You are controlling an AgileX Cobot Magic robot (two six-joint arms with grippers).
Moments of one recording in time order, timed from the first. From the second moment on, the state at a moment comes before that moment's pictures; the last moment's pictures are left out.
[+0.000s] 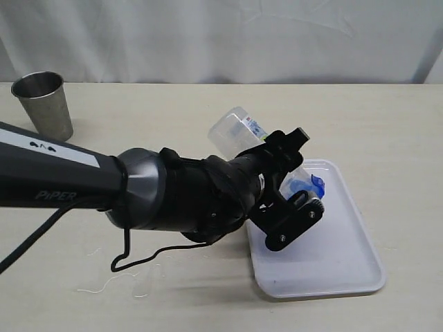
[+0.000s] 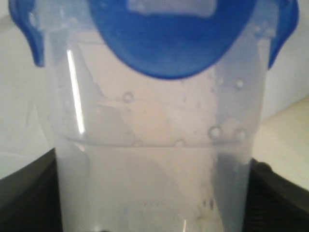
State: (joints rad) left arm -0.88 2.04 -1.20 1.74 0.44 0.03; right arm 0.91 0.53 -0.89 -0.55 0.85 0.39
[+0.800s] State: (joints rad) left arm -0.91 2.04 -1.20 1.74 0.33 -0.10; right arm 0.91 0.53 -0.89 -0.55 0.85 0.39
